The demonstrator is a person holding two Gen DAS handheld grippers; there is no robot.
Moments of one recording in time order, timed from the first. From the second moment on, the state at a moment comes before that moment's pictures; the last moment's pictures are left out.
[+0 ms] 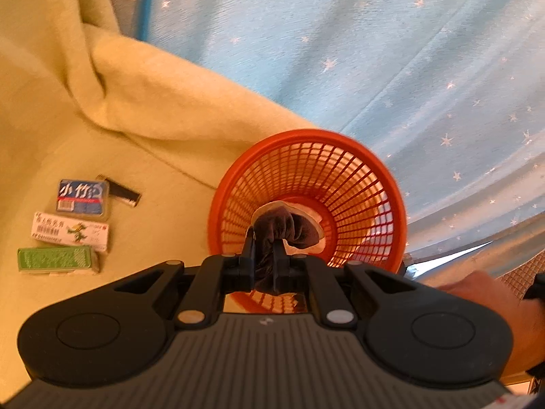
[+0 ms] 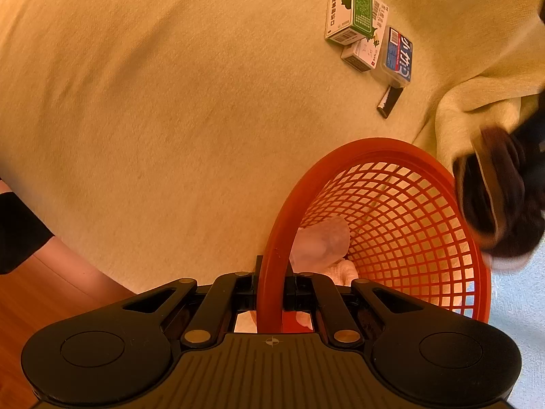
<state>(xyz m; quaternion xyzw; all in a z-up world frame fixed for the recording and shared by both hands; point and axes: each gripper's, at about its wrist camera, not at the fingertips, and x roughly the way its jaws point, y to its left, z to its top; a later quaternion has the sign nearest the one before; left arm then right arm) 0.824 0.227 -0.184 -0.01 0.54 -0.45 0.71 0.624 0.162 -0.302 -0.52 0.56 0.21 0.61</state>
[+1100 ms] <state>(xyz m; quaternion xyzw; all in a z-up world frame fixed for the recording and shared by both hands) 0.843 0.290 -0.210 0.00 0.55 -0.37 0.75 0.623 0.160 -0.300 -0.52 0.56 0.21 0.61</state>
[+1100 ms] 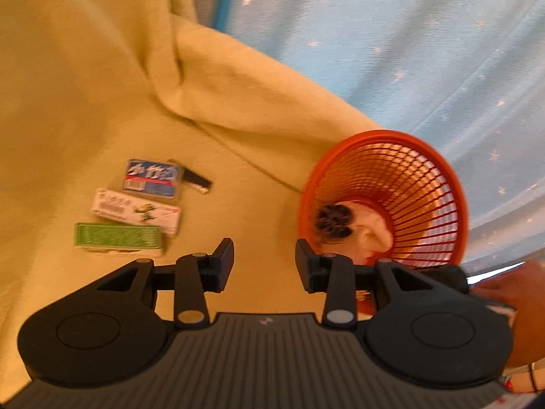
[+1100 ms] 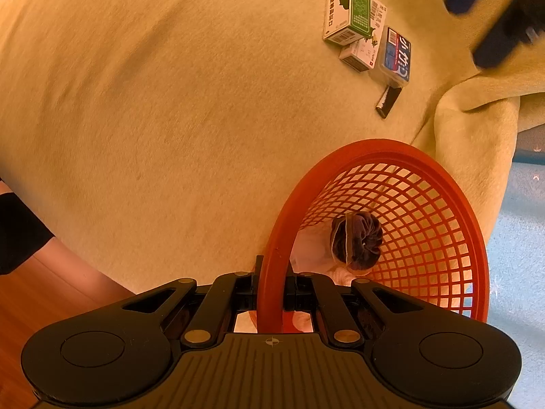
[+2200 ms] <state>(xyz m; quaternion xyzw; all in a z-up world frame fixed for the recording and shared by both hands) 0.883 0.330 -0.303 0.23 0.47 -0.37 0.77 0.623 0.163 -0.300 -0.52 0.56 0.21 0.61</state>
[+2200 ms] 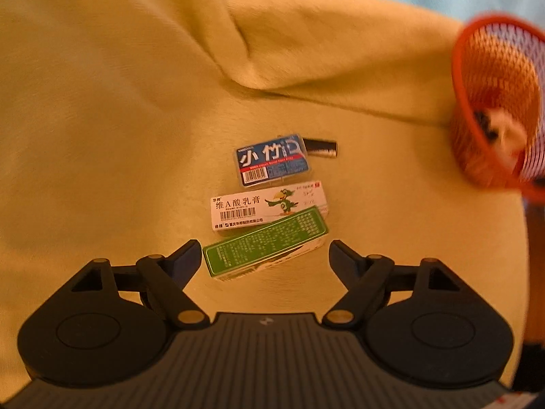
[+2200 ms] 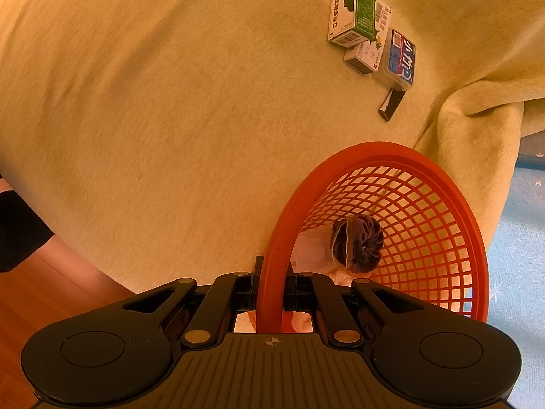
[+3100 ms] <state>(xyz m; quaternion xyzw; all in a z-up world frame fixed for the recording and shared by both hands) 0.901 0.305 -0.371 0.34 0.49 -0.44 0.67 0.623 0.165 -0.298 -0.51 0.56 0.21 0.61</state>
